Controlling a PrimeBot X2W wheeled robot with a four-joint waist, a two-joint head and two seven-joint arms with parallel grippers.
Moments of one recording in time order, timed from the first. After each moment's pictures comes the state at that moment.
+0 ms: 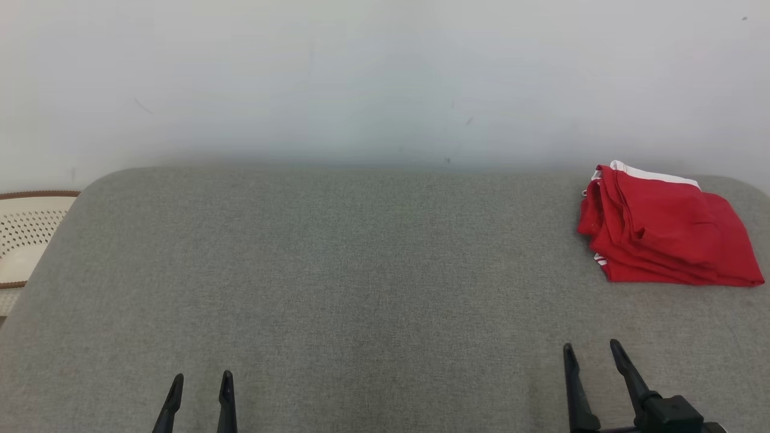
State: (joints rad) left arm 0.04 0.05 -0.05 0.00 -0.14 0.06 -0.26; right arm 0.03 -0.06 0.12 0.13 0.00 0.13 -0.26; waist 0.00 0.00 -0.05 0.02
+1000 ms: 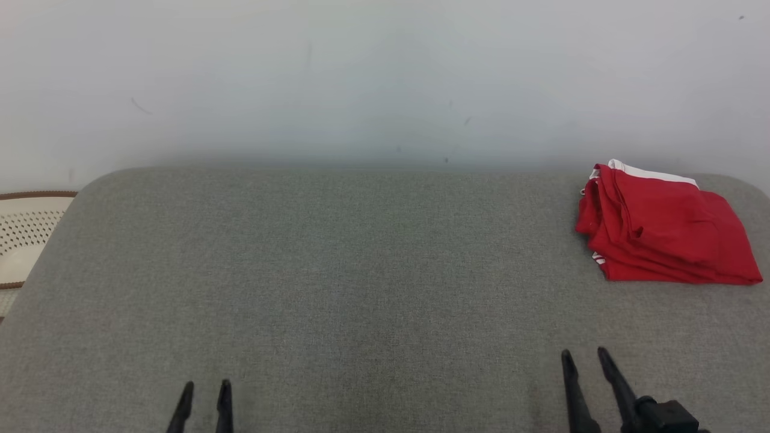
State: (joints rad) left arm 0.04 0.05 -0.05 0.03 -0.14 0.05 -0.26; right arm 0.03 -0.05 0.14 0.14 0.04 0.13 -0.26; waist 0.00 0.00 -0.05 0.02
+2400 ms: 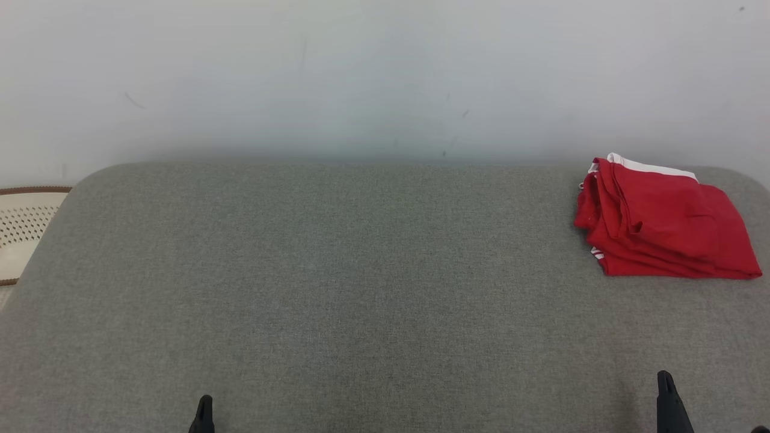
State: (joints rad) left arm 0.02 0.05 -0.07 0.11 -0.80 -0.03 -0.13; right arm 0.08 -0.08 0.00 0.11 0.79 0.13 -0.11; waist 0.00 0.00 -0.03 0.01
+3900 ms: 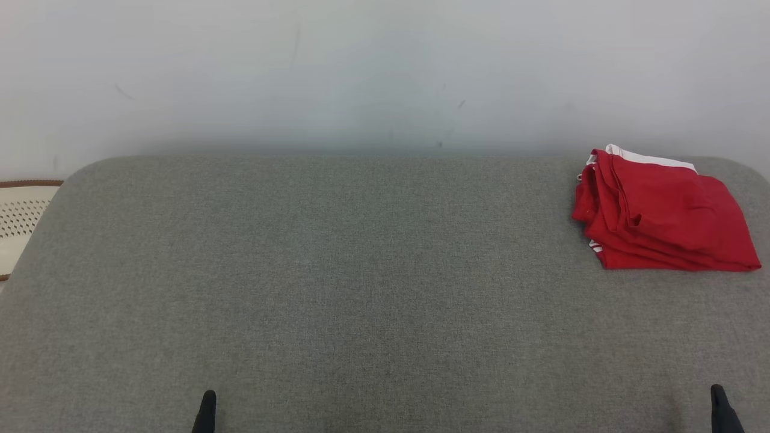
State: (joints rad) left arm -0.02 0.05 -0.07 0.16 -1.39 -0.10 -0.01; right arm 0.11 -0.07 -0.19 0.05 1.42 0.13 0.09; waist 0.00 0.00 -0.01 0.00
